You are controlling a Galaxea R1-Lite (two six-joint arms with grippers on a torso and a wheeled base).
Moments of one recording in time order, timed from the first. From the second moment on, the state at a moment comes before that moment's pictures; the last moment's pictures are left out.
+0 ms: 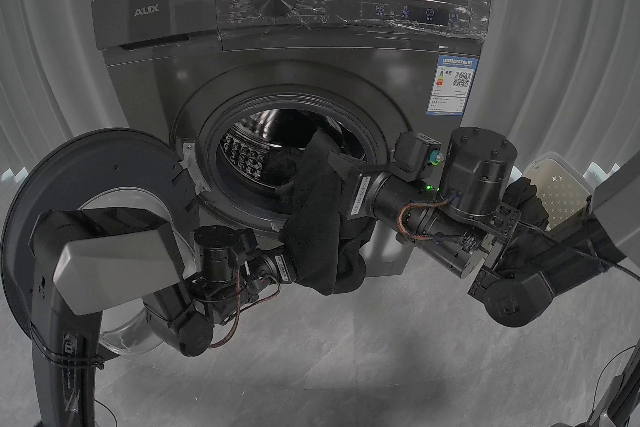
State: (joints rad) left arm -0.47 2.36 -0.80 -1.36 -0.05 -0.41; right arm 0.75 1.98 -0.99 -1.07 -0.10 0.29
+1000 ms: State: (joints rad) left arm -0.53 2.03 -0.46 -1.53 -0.11 -0.48; right arm 0.71 2.04 -0.99 -1.08 -0.12 0.29
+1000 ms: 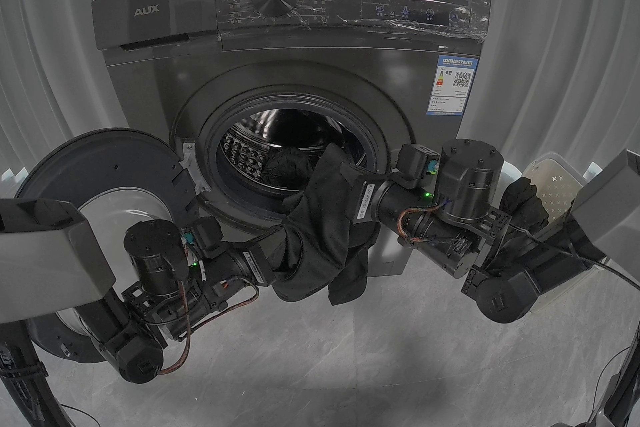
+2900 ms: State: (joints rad) left arm -0.49 2.55 -0.82 -1.49 -0.17 -0.63; right arm 0.73 2.03 -1.01 -1.08 -0.14 0.29
